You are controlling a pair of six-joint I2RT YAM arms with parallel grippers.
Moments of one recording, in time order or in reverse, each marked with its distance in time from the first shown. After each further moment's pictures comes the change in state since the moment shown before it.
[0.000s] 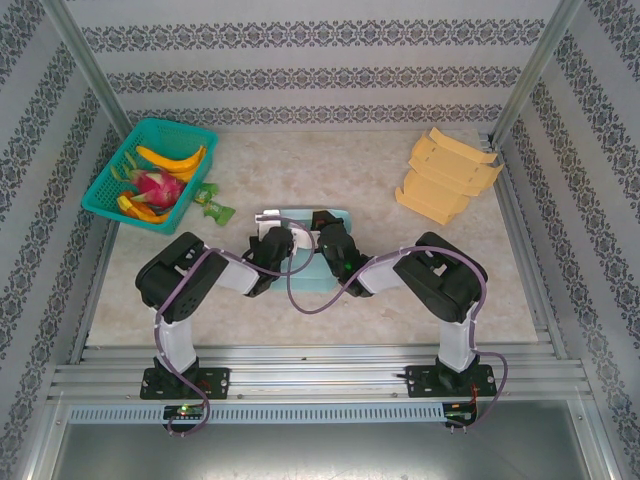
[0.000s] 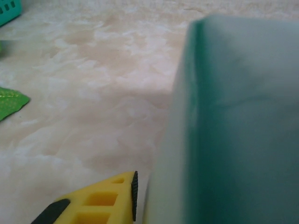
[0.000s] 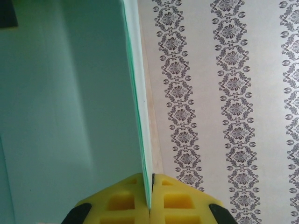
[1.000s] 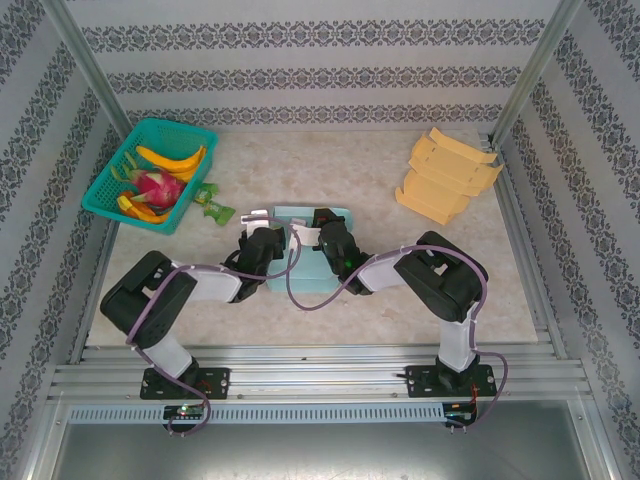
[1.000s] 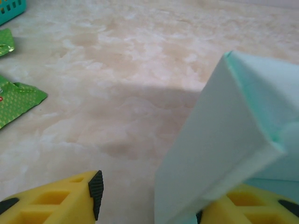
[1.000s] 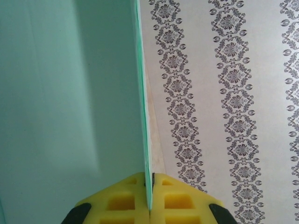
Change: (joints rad) left arm 0.018 -0.251 -0.115 -0.101 0.127 -0.056; right arm -0.011 0.000 0.015 -0.019 0.014 0.031
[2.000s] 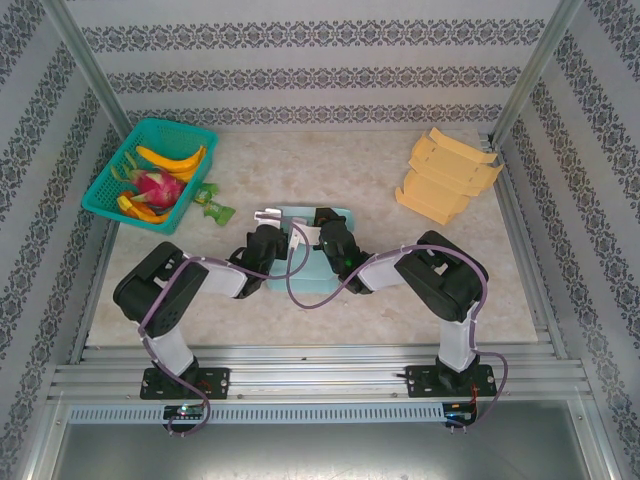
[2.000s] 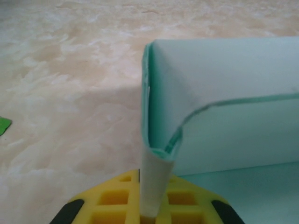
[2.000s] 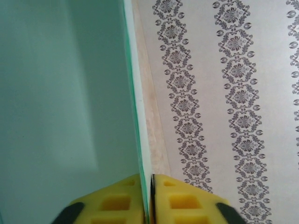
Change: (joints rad) left arm 0.013 0.112 0.045 0.079 0.080 0.212; right arm 0.000 0.000 0.004 -0.024 -0.001 0.031
